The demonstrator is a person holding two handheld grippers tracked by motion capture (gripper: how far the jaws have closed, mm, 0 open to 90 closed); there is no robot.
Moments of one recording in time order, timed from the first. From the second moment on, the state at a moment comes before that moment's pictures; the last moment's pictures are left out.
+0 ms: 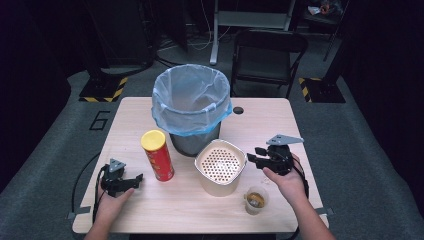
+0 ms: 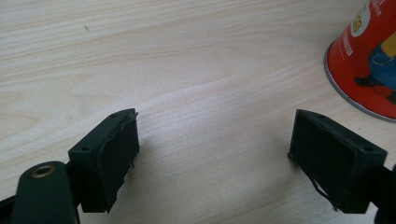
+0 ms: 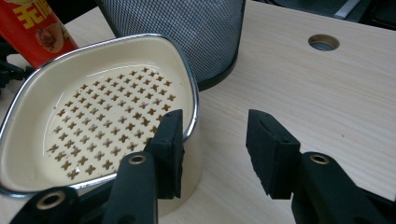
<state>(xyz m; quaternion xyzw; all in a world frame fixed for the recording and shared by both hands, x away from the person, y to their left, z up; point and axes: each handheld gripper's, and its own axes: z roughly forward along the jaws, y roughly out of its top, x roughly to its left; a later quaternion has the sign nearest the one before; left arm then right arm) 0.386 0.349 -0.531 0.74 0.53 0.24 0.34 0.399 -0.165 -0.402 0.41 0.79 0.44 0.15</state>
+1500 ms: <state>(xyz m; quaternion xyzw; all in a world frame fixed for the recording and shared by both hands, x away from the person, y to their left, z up) 0.386 0.349 -0.531 0.74 0.53 0.24 0.34 0.385 -0.135 -0.415 0.36 0.82 0.43 0.12</state>
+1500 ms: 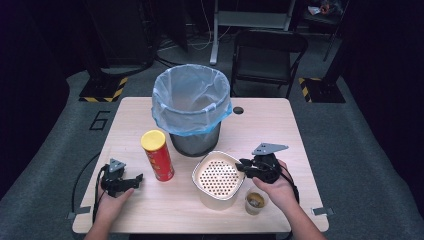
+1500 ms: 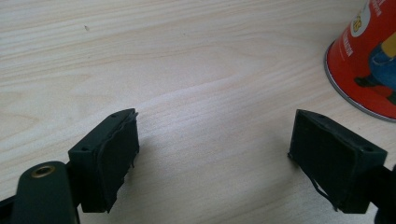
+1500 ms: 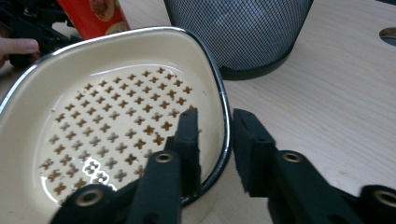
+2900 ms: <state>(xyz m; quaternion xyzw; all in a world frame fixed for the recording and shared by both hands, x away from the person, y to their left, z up) 0.386 0.349 -0.531 0.74 0.53 0.24 0.34 0.297 -0.171 -0.476 0.37 0.81 0.43 0.15</state>
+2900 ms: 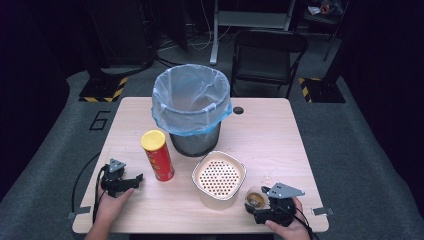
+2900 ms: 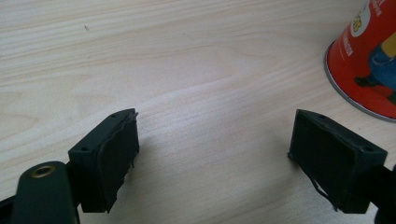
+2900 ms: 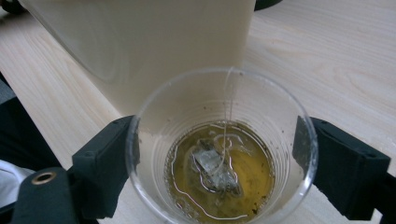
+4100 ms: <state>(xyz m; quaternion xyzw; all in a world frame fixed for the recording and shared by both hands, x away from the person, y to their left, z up) 0.386 0.349 -0.531 0.74 0.53 0.24 0.34 0.297 -0.170 -0.491 0.33 0.82 0.43 0.20</state>
